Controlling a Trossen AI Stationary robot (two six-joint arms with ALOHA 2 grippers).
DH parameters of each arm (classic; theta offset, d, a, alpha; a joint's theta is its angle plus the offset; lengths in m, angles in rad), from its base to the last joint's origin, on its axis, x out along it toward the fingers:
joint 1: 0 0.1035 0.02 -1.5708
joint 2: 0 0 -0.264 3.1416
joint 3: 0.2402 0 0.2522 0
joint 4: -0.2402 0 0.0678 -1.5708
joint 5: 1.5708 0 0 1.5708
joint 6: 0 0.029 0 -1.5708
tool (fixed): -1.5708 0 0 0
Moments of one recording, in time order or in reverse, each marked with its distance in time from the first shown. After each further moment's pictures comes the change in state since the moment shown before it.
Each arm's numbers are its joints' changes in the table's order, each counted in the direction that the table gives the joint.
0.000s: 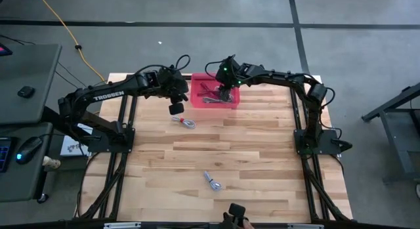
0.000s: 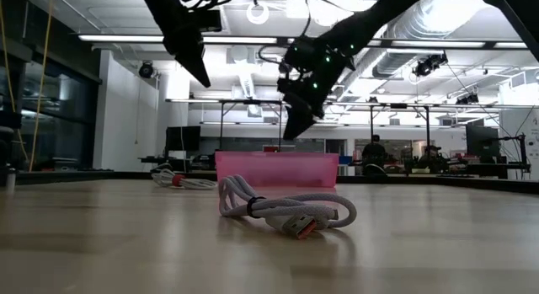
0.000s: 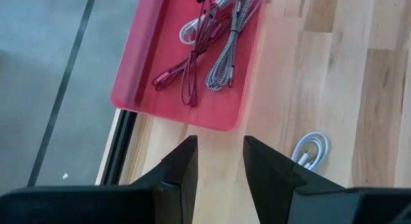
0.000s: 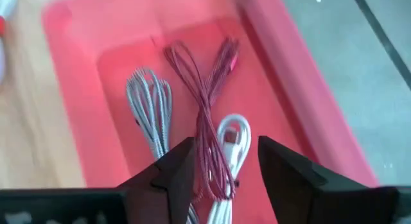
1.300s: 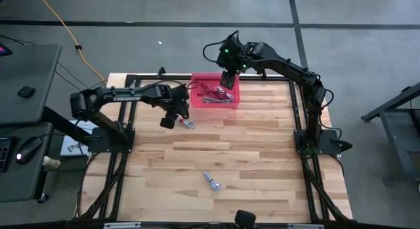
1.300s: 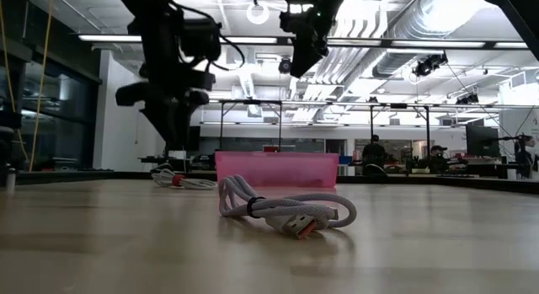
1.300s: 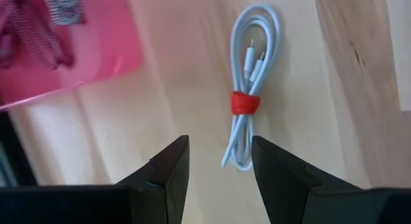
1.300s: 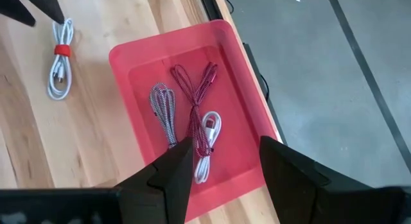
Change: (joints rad) left arm -0.023 0.151 -0.203 -0.008 -0.095 0.377; right arm 0.054 -0.001 0.611 -0.677 -0.102 0.003
